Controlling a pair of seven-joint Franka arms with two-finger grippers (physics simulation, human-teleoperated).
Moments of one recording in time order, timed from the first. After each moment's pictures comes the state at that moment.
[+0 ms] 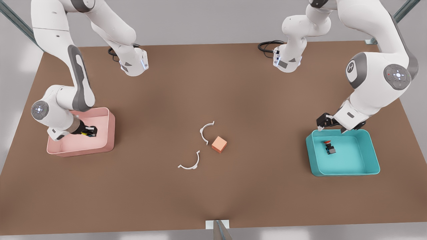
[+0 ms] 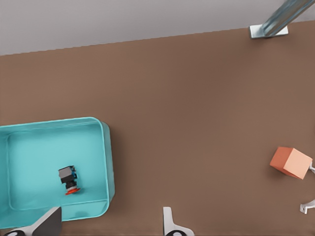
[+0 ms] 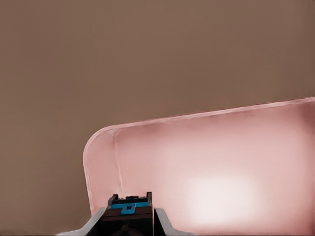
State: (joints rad) left arm -0.17 0.20 0.09 -1.46 -0.04 1.74 0.03; right arm -0.55 0.18 0.32 -2.14 -0.07 2.24 -0.15
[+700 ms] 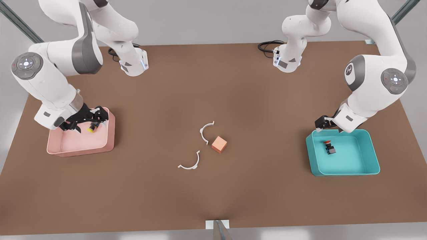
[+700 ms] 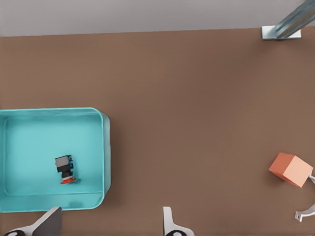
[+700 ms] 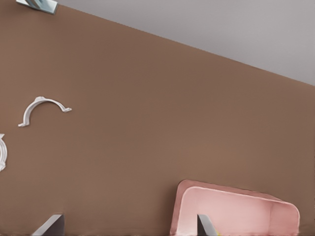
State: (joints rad) left arm -0.18 0.22 0.08 -1.45 -0.04 1.72 -0.04; right arm -0.02 0.15 0.19 -1.40 -0.09 1.63 -0.11
